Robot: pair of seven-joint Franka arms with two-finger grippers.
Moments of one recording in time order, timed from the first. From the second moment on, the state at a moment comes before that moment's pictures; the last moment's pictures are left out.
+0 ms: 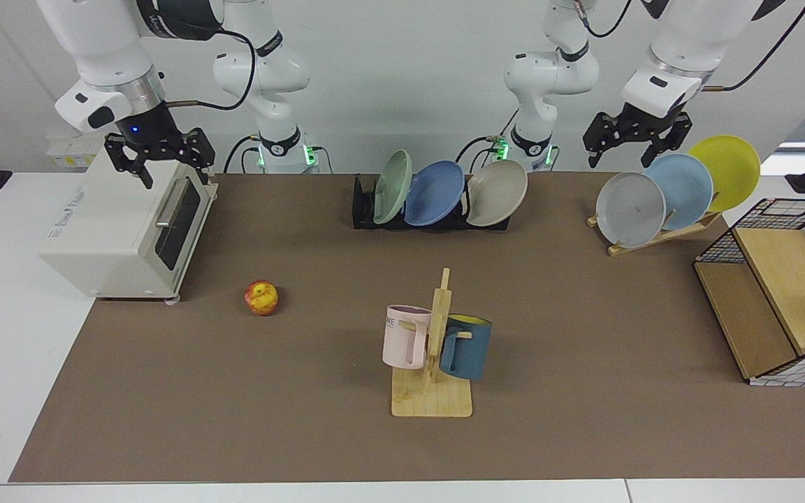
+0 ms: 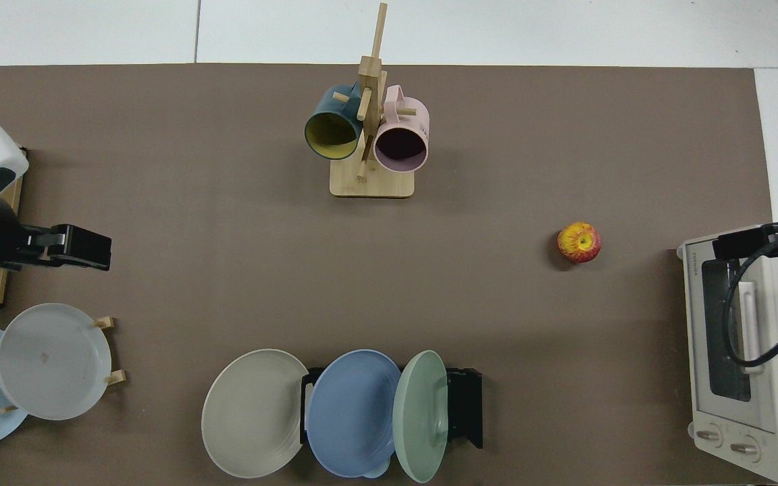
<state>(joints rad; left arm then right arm) -0.07 -0.03 -0.06 -1.51 0.01 1.43 -0.08 0.04 -0.09 -0.08 -1.70 -0.03 1.63 -0.14</state>
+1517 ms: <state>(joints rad) -0.07 -0.11 -0.07 -1.61 0.00 1.41 -0.08 0.04 -0.09 -0.08 -1.70 -0.03 1.63 -0.14</state>
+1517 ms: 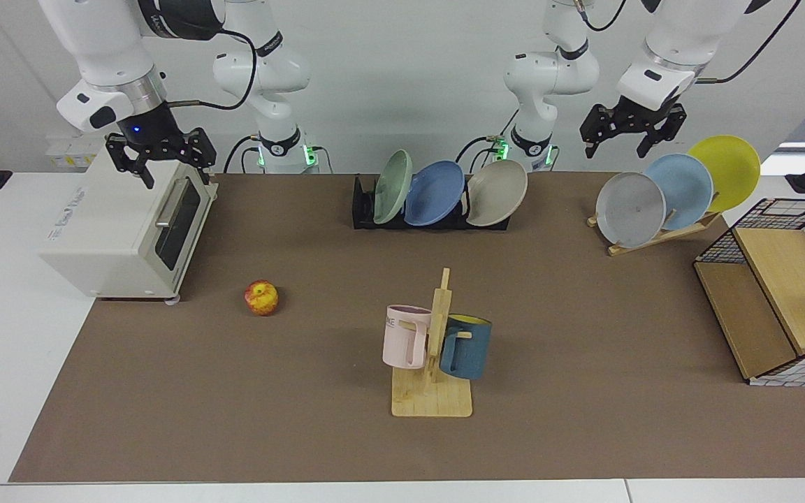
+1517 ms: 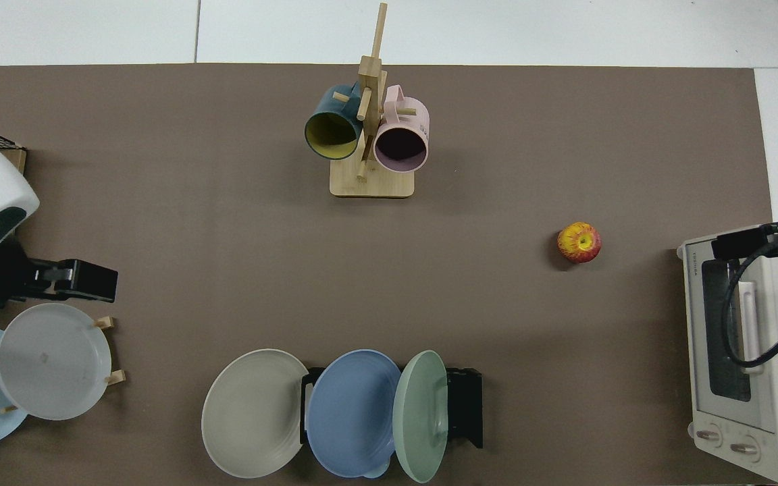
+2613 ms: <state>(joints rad) -0.07 -0.36 -0.40 -2.29 -0.31 1.85 -0.16 0.04 -0.09 -0.08 -1.70 -0.03 1.63 -0.14</state>
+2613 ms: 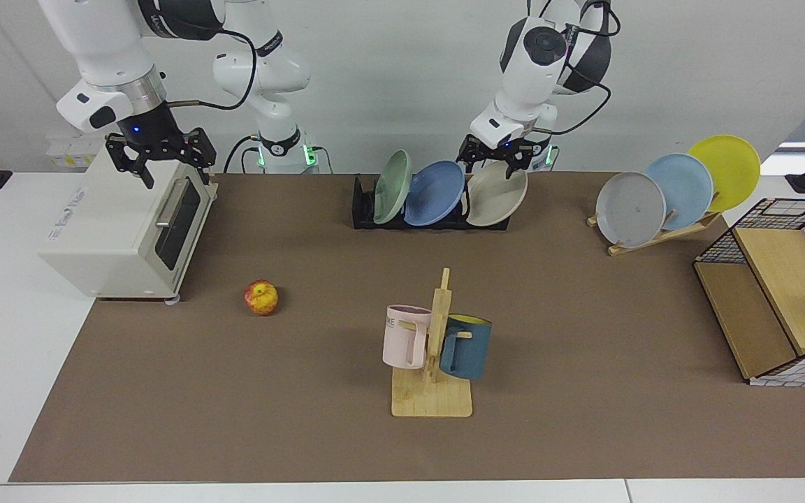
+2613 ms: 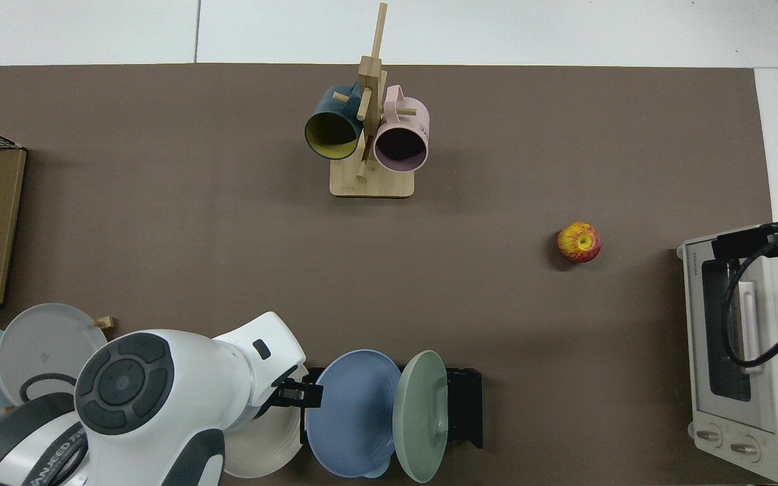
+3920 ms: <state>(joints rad) -0.07 -0.25 -0.56 -2.42 -0.47 2.03 -0.10 0.04 -0.09 -0.08 -1.70 -0.03 1.63 -0.14</state>
